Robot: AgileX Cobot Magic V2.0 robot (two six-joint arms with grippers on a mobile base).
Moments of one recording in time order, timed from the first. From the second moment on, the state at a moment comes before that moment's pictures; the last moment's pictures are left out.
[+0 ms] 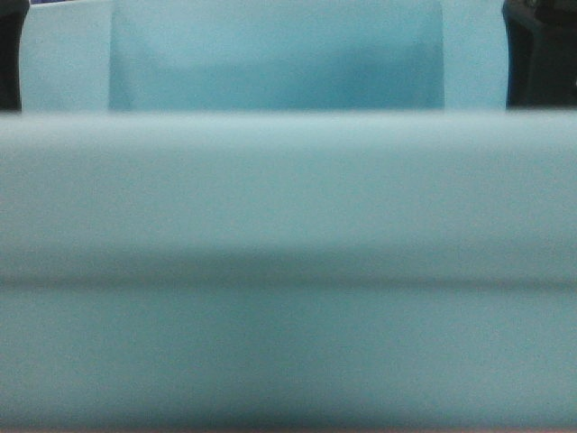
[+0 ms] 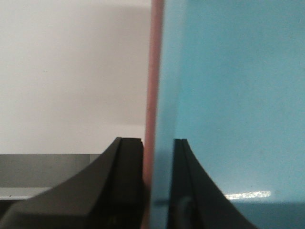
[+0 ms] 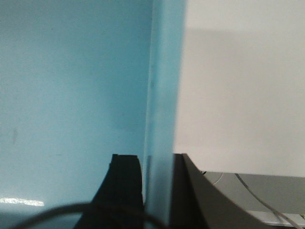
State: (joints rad) left arm -0.89 1.29 -1.15 0.07 1.25 -0.90; right arm 0.89 1.26 -1.10 -0.11 1.21 0.88
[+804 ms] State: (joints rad) left arm -0.89 1.29 -1.15 0.05 1.26 -0.90; right arm 0.89 1.26 -1.10 -0.11 1.22 0.88
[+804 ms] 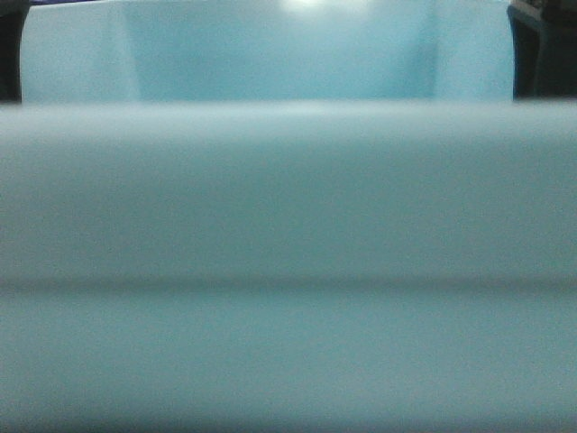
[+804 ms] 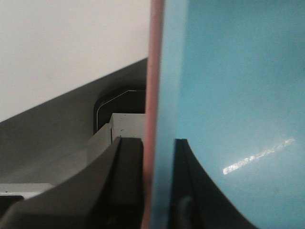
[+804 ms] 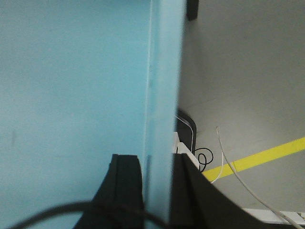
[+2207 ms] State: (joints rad) left arm -0.90 1.29 -1.15 0.04 1.26 -0.90; right arm 0.89 1.26 -1.10 -0.11 1.24 0.88
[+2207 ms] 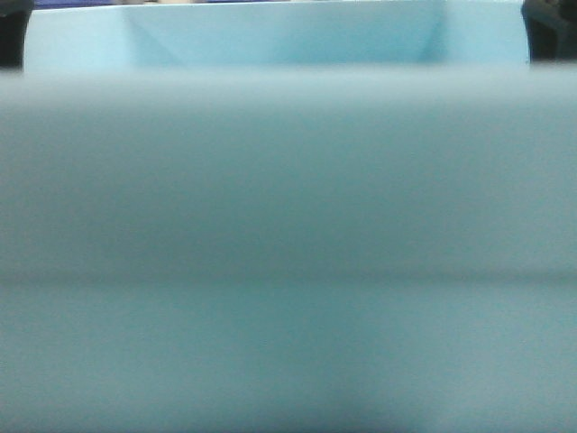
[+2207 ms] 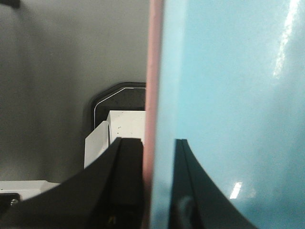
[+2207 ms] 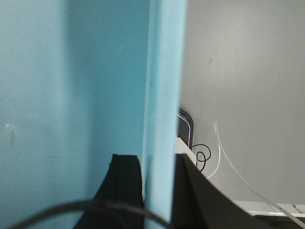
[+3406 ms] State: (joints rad) left arm -0.90 1.29 -1.15 0.04 1.25 -0.90; right arm 0.89 1.26 -1.10 -0.10 1.25 0.88
